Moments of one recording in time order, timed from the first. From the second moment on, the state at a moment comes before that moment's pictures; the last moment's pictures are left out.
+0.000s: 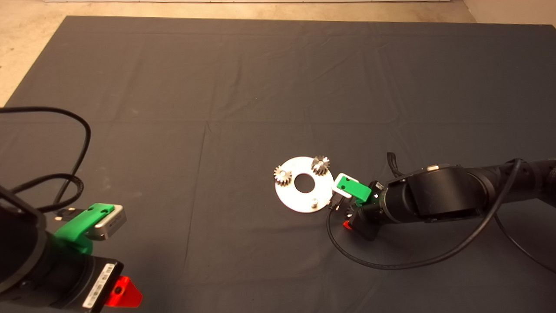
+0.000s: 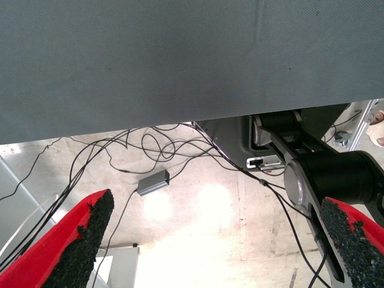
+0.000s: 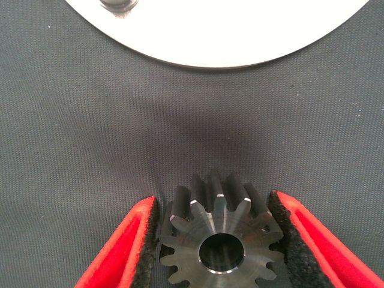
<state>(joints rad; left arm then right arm) -0.51 1.97 -0.34 0.00 1.53 -1.50 0.06 2.45 -0.74 -0.78 -1.52 0.81</state>
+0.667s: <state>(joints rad) -0.51 1.97 -0.34 0.00 1.53 -1.50 0.06 2.45 -0.74 -0.78 -1.52 0.82</state>
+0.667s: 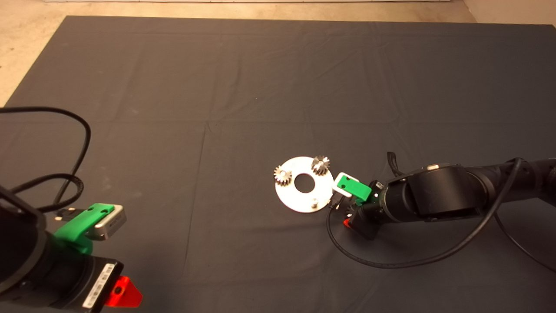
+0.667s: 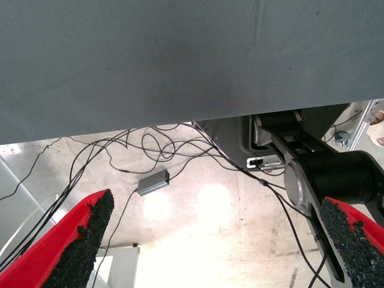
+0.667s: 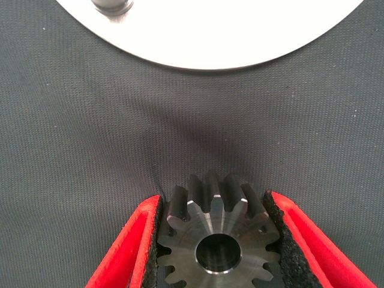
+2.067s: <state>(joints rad) -0.51 1.97 -0.34 0.00 1.53 -1.50 0.15 2.45 -0.68 -0.79 -1.53 0.91</state>
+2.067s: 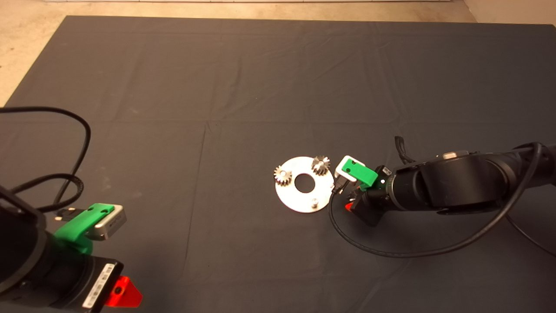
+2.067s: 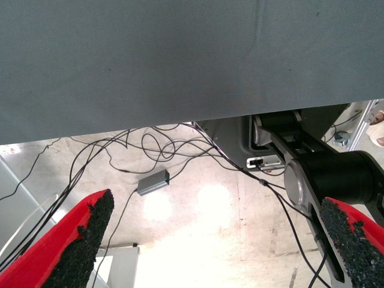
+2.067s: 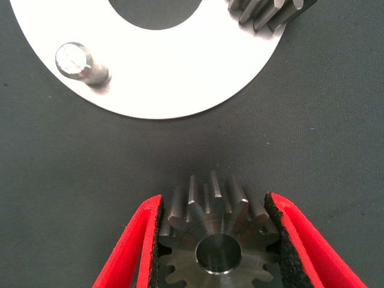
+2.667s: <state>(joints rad) -0.51 1.97 -0.34 0.00 1.53 -1.50 0.17 2.53 -0.66 -0.78 -1.54 1.07</state>
